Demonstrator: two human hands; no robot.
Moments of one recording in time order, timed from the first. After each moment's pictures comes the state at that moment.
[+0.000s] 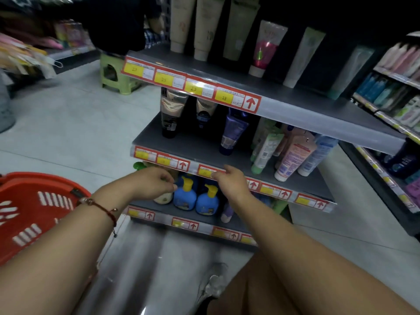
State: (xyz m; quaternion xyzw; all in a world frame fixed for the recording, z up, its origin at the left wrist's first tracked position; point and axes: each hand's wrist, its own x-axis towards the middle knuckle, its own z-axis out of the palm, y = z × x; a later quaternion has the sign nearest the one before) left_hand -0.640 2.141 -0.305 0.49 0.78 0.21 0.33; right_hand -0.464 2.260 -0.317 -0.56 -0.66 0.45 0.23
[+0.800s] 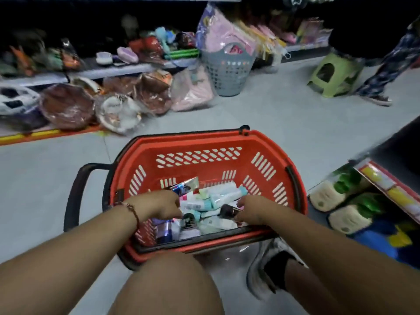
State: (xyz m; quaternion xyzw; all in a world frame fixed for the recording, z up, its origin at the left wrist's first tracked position) left_hand -0.770 1.766 -0.454 0.16 0.91 0.04 0.38; right_hand -0.719 2.014 -0.446 -0.06 -0.94 0.08 -0.34
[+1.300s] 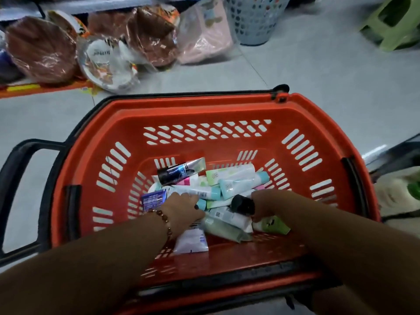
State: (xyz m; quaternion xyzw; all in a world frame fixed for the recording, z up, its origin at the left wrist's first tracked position) left_hand -0.790 1.814 -0.595 0.39 0.84 -0.17 0.33; right_hand -0.815 2.051 -0.612 0.04 -0.85 -0.09 -0.51
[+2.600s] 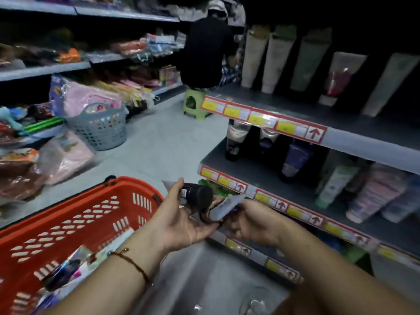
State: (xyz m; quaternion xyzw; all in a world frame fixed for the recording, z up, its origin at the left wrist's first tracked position) left_hand -0.613 2.059 -0.287 -0.13 0.36 0.68 0.62; right_hand -0.493 2.207 -0.290 -0.29 -0.50 0.81 -0.07
